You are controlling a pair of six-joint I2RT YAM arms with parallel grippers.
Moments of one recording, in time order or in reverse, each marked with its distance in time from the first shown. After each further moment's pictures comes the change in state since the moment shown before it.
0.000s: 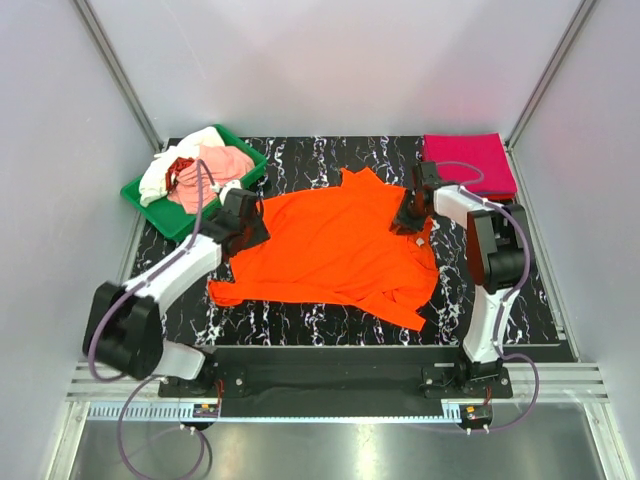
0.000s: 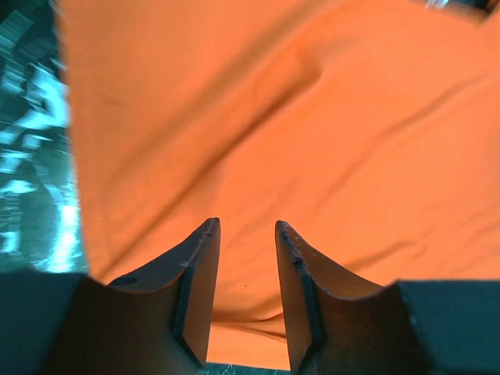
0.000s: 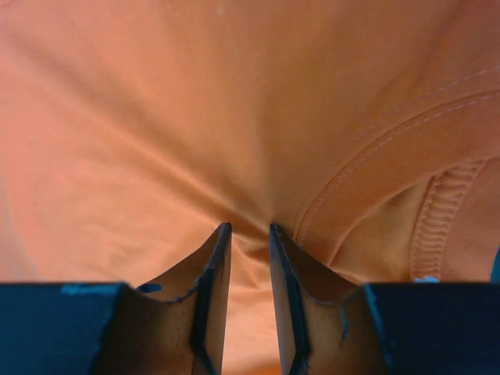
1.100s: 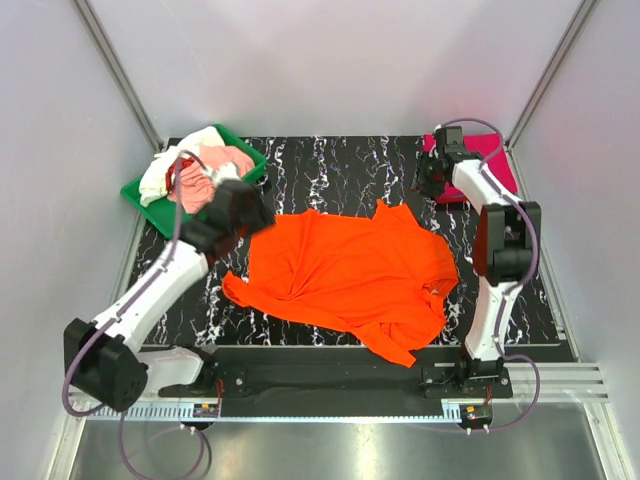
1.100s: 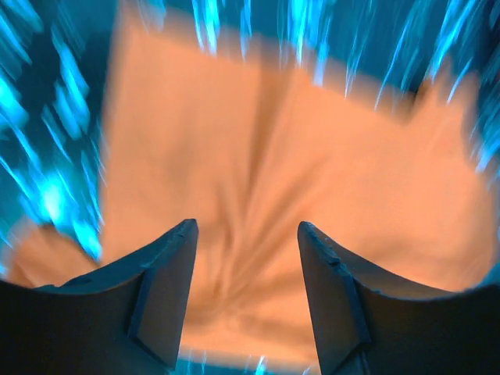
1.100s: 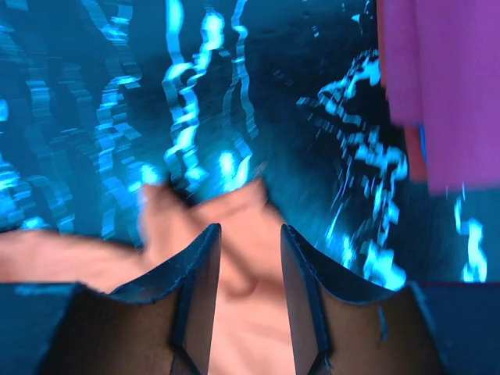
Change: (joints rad) left arm -0.104 -0.146 0.095 -0.136 0.004 -0.016; right arm -0.105 0.018 0.283 -0.057 0.030 -0.284
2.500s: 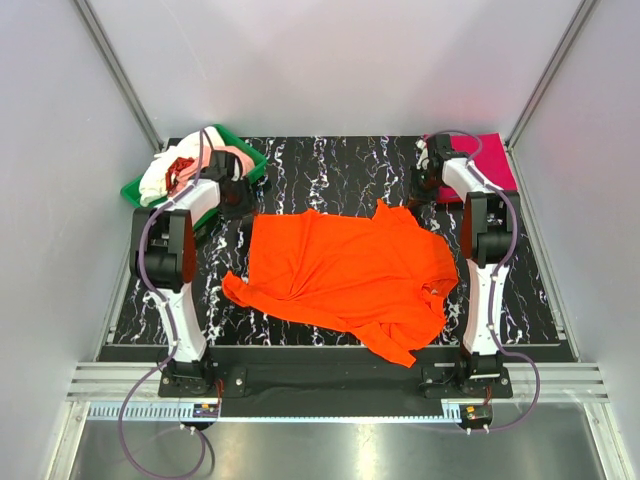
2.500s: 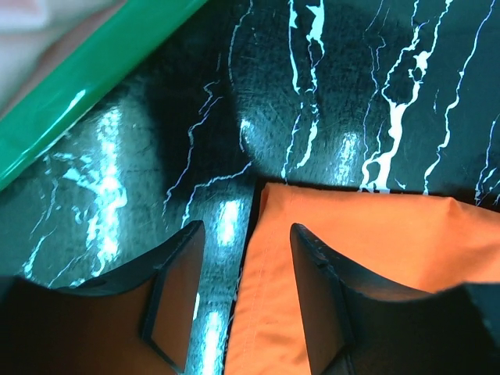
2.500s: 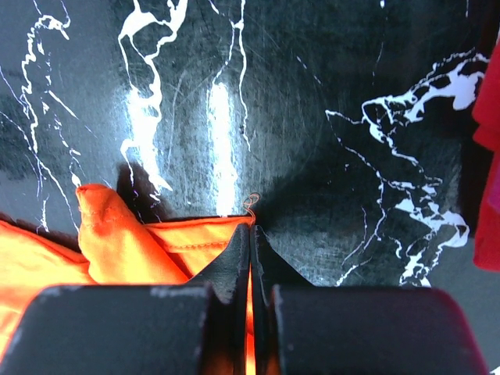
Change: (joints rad) left arm 0.396 0.766 0.413 0.027 0.311 0.357; right arm -0.011 0.283 0.212 -0.141 -0.126 -0.177
